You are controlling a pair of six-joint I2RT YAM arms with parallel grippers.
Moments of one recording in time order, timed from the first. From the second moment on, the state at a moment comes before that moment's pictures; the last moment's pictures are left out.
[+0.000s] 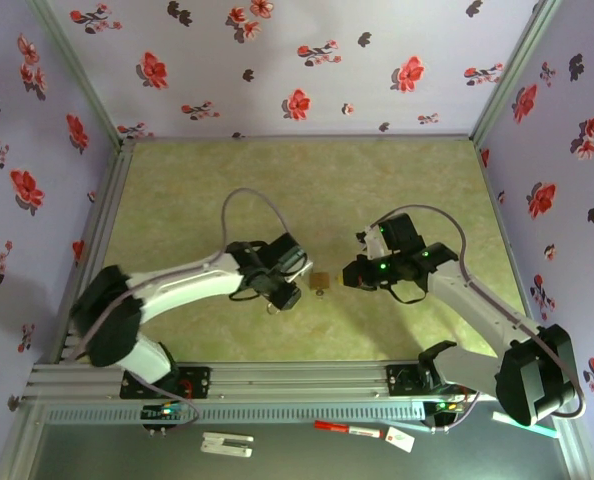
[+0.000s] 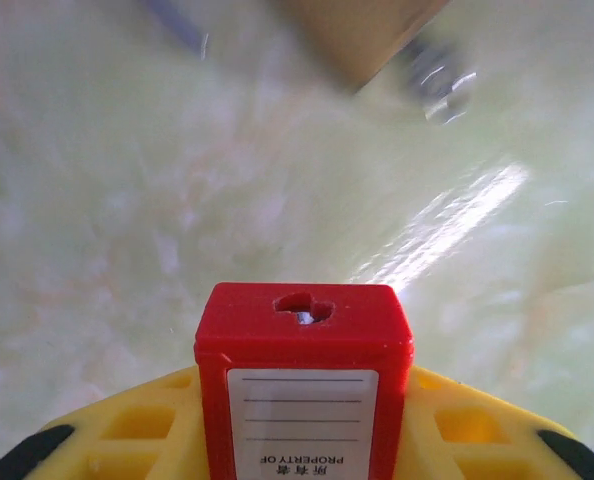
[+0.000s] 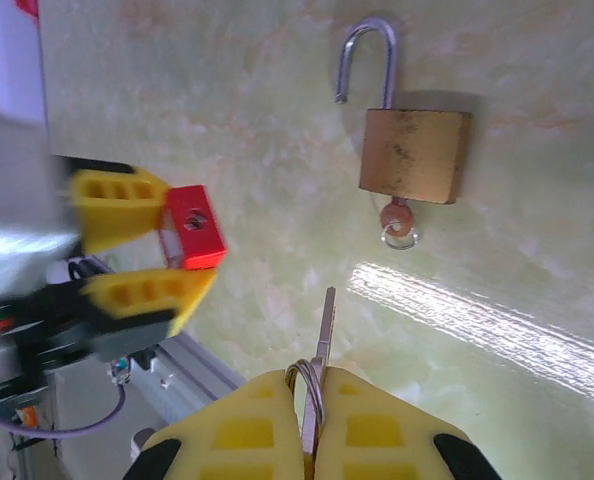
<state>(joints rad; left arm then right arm) -1.01 1.49 1.05 -0.71 0.01 -0.16 0.46 1.13 0.76 -0.66 -0.65 0.51</state>
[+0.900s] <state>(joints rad) -1.02 1.32 1.17 -0.67 0.11 0.64 0.60 0.93 0.85 -0.57 -0.74 0.60</state>
